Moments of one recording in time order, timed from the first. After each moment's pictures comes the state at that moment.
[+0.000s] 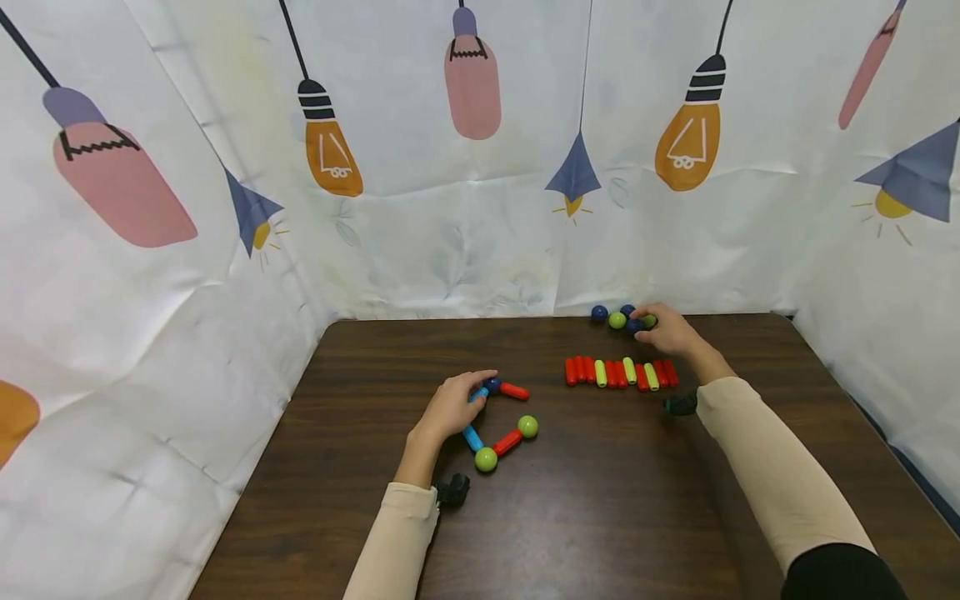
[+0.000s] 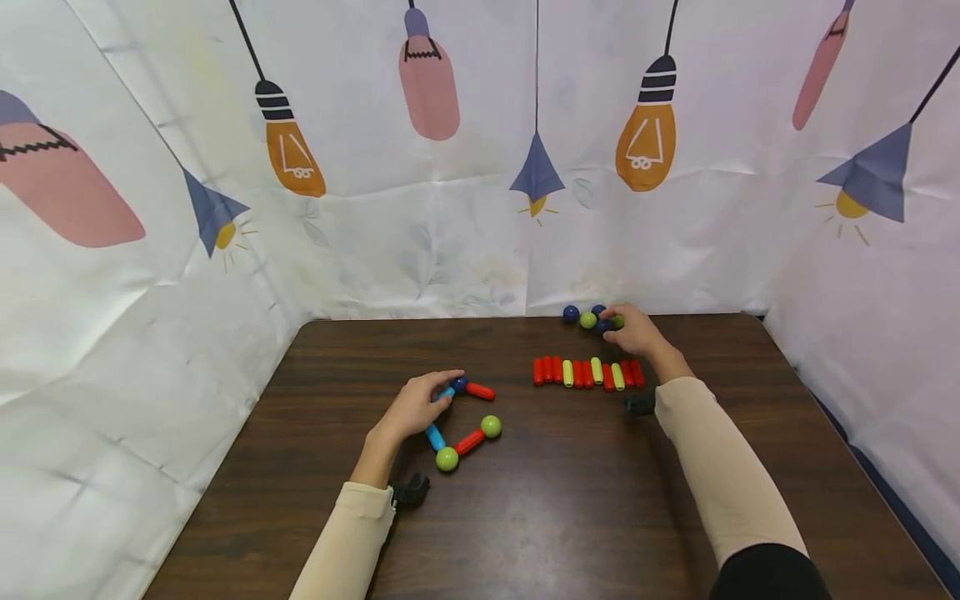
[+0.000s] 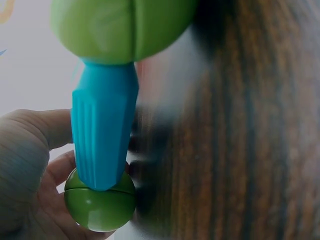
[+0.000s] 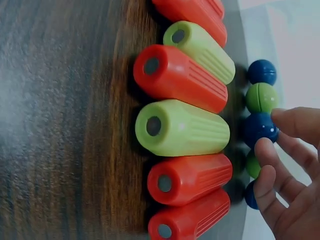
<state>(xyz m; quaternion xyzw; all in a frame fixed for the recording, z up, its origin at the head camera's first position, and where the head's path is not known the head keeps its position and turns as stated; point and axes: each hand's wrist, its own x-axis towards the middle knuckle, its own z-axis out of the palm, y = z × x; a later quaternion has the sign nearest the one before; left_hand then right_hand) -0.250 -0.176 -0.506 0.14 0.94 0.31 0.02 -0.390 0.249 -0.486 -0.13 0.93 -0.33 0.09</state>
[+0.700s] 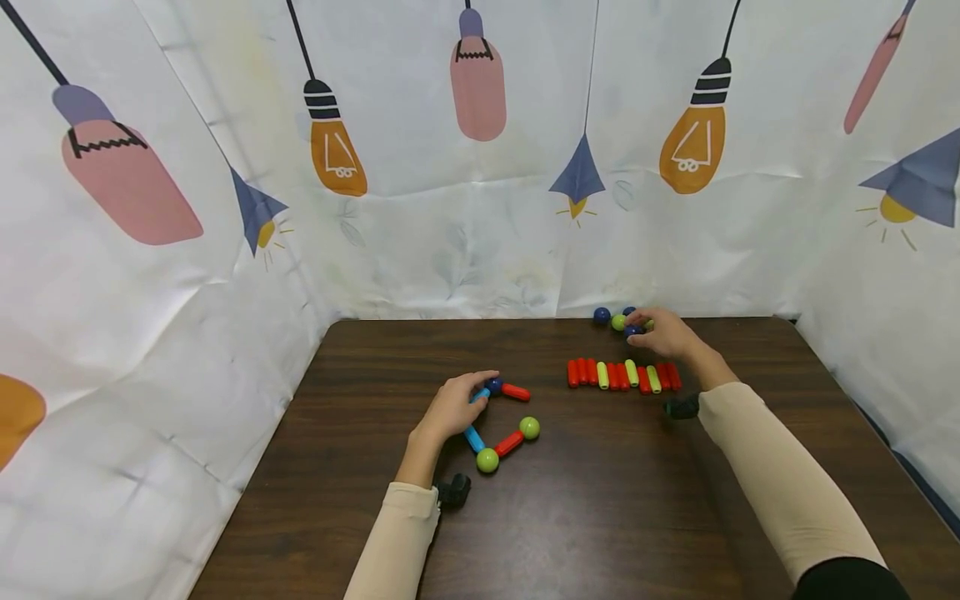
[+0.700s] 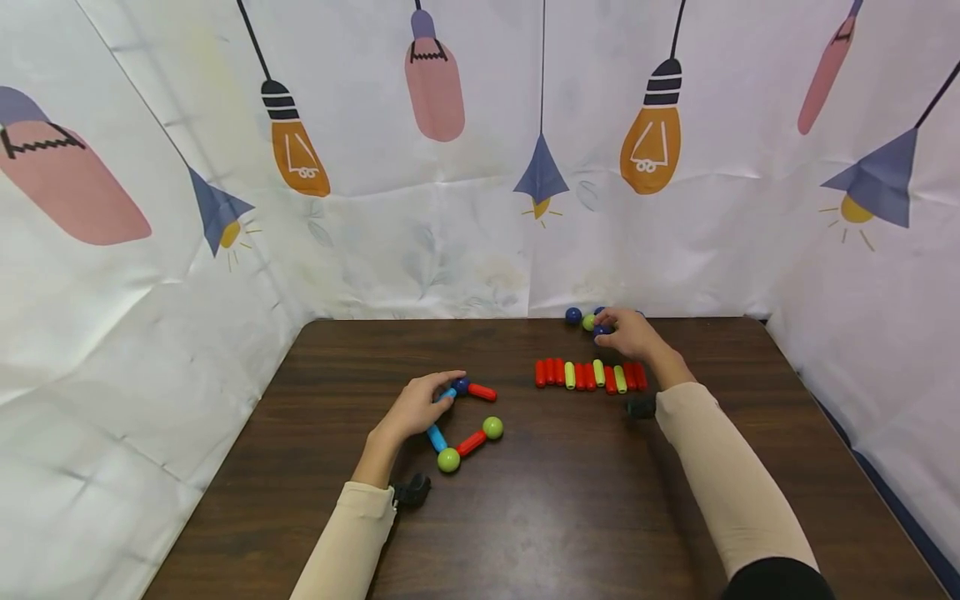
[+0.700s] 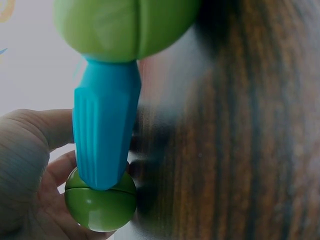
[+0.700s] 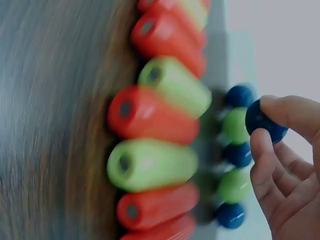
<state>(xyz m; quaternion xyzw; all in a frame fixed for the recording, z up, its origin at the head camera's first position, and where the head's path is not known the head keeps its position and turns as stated) -0.250 -0.177 -0.506 0.14 0.94 0.31 0.02 -0.379 0.235 -0.473 -0.17 0.93 -0.32 0.10</state>
